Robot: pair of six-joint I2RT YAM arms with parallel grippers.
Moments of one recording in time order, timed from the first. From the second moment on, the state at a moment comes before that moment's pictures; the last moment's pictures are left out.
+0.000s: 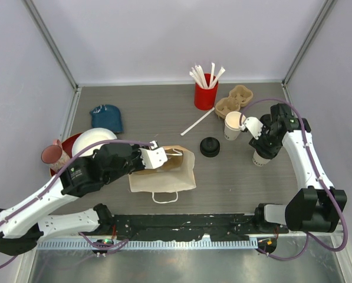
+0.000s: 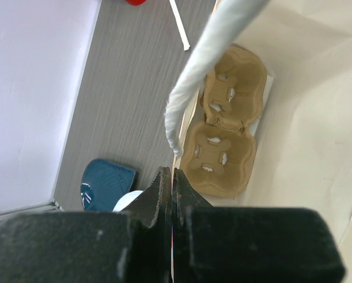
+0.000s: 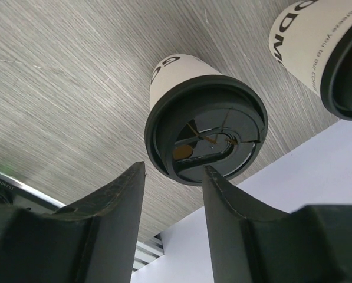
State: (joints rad) left arm -1.05 0.87 1.17 -0.85 -0.29 0.54; right arm -0.07 1.28 1.14 -1.09 -0.09 -1.01
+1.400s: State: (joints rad) left arm -1.06 0.87 1.13 -0.74 -0.40 0.53; right arm -0.06 1.22 1.12 -1.08 -0.22 -0.90
